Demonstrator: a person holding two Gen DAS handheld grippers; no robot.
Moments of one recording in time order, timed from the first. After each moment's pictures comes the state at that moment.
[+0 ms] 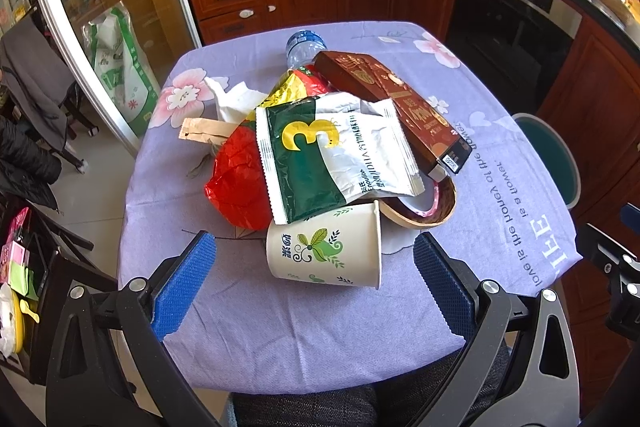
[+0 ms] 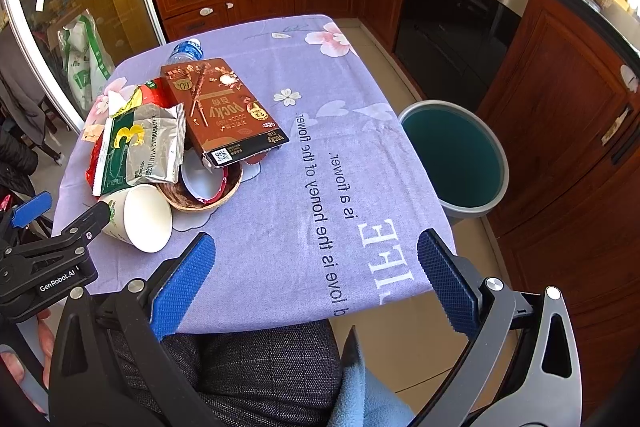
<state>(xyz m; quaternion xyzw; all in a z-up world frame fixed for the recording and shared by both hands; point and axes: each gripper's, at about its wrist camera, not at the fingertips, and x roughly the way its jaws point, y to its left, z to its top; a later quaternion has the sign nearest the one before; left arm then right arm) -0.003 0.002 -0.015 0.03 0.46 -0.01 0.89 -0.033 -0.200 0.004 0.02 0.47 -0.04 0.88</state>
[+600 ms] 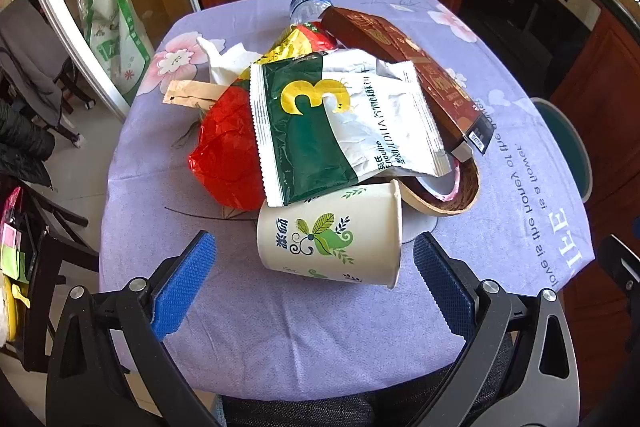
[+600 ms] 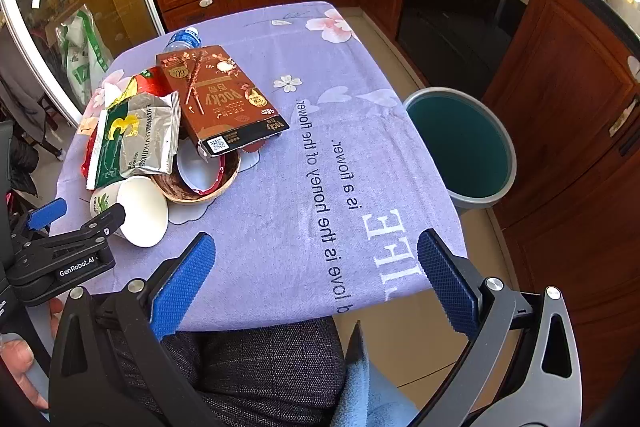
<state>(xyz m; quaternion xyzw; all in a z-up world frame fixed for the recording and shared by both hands) 0.019 0.004 -0.045 0.02 0.51 0.00 0.86 -0.027 -0.202 -0.012 0.03 0.49 -0.03 0.87</state>
